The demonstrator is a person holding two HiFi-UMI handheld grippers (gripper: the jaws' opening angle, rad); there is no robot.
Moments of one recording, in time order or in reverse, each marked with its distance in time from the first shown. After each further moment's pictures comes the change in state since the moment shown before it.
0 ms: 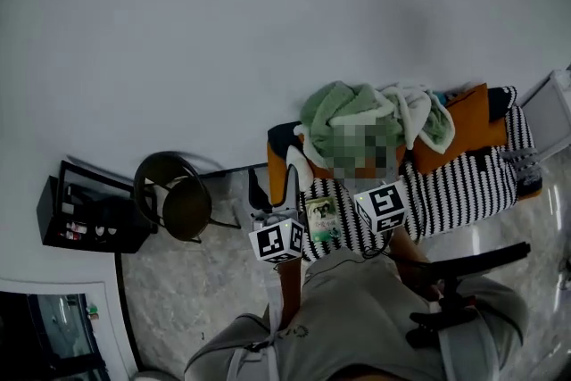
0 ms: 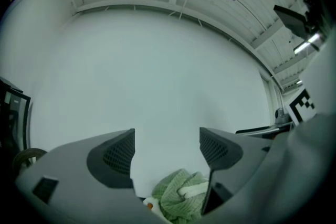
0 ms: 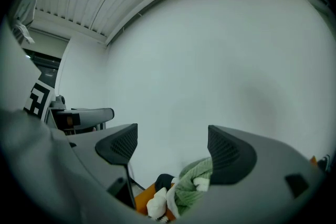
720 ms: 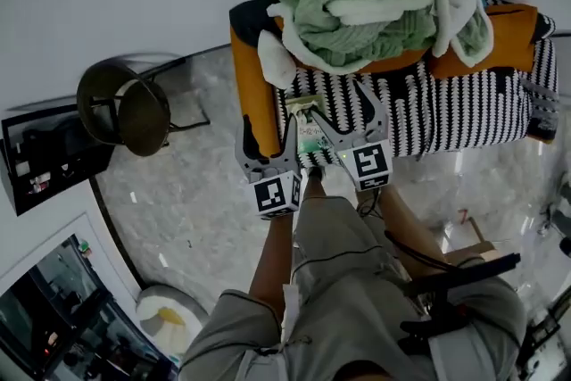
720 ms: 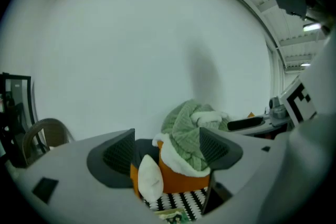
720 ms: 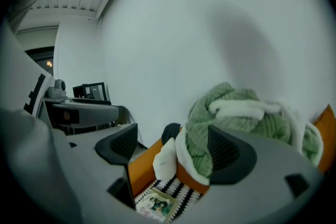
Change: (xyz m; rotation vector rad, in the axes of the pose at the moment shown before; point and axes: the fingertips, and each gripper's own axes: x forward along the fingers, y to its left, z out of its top) left arm -0.001 0.050 -0.284 0.031 0.414 0.028; right arm 0.059 0.019 -0.295 0.086 0.318 0.043
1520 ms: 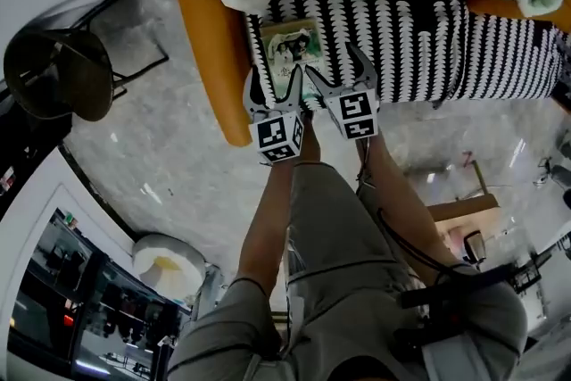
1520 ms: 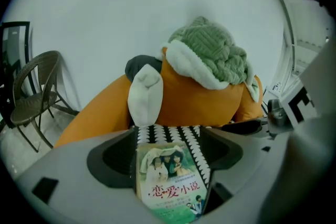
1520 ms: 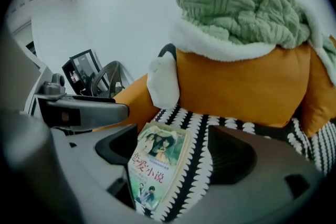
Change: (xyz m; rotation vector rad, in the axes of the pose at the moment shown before) left arm 0.046 0.010 -0.348 -0.128 0.401 -0.042; right arm 0.062 0.012 -0.351 0.152 0.425 -0.014
